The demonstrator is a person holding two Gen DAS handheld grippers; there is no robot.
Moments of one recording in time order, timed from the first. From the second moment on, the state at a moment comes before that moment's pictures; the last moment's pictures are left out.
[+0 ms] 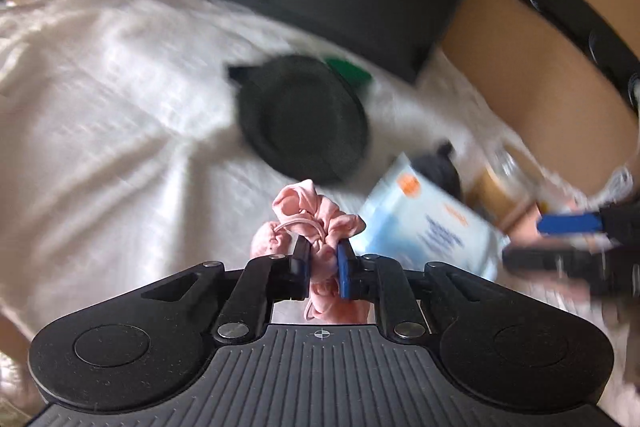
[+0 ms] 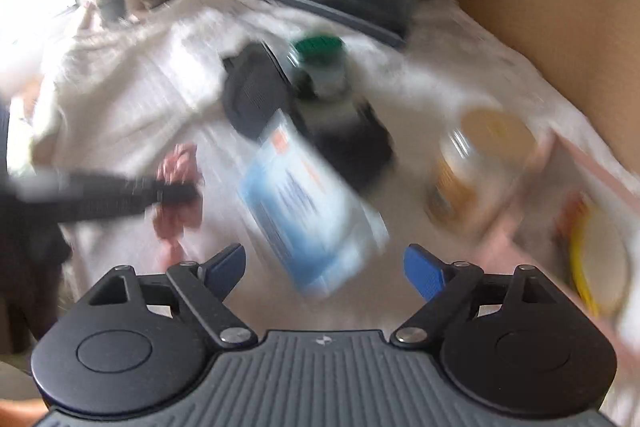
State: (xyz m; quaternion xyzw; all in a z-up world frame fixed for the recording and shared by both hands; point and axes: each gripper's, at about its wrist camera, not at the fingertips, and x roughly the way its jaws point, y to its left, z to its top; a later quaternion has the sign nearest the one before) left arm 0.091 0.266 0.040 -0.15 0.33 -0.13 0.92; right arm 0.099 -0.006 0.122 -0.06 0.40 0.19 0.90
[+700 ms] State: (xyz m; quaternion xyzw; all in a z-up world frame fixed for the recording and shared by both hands) left arm 0.060 0.373 0.032 -0.23 0.32 -0.04 0.92; right arm 0.157 0.140 0.080 -0.21 0.33 0.27 0.88
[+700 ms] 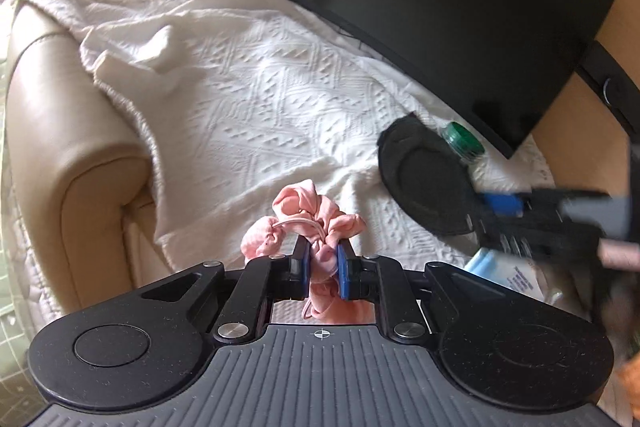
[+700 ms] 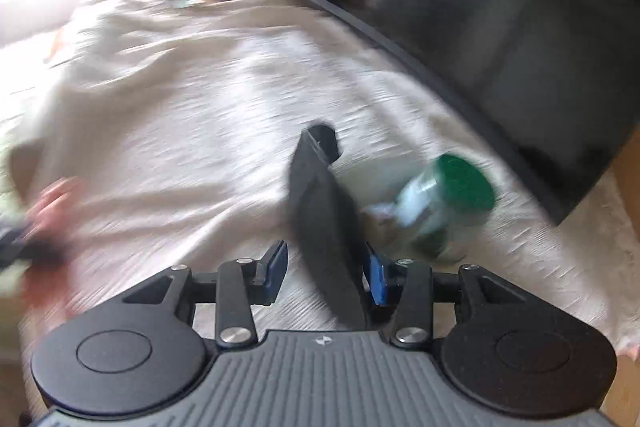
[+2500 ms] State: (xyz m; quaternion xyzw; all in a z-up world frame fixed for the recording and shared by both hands) left arm 0.213 -0.075 0.164 -0.07 0.32 -0.50 0.80; right arm 0.060 -0.227 0.207 -0.06 0.25 -0.22 0.94
